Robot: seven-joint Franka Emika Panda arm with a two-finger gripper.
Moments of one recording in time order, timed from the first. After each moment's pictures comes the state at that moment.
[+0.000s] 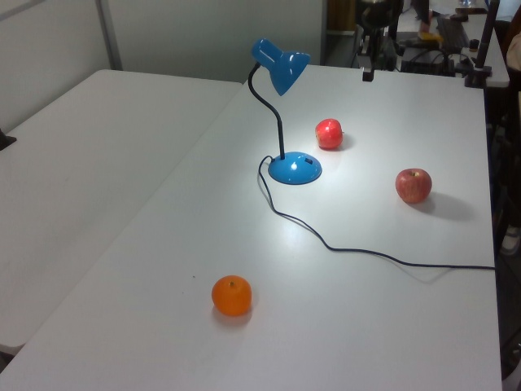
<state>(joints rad) 0.02 0.02 0.04 -1.69 -0.09 1.72 0.03</state>
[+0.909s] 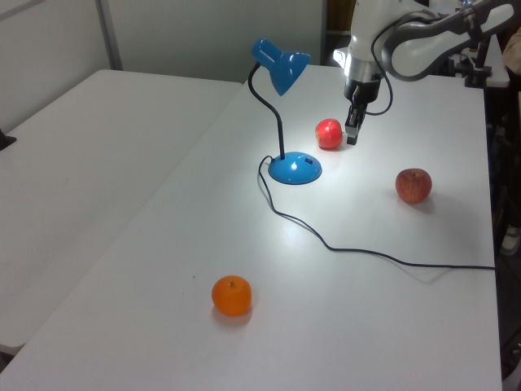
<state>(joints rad) 0.01 0.08 0.03 -2.05 -0.09 2.24 0.03</state>
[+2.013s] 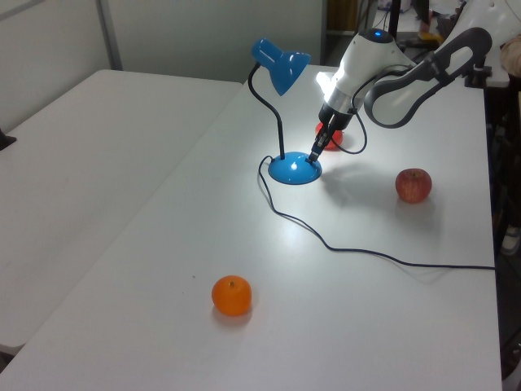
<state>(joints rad) -0.01 0.30 0.03 -2.05 -0.10 2.74 0.03</state>
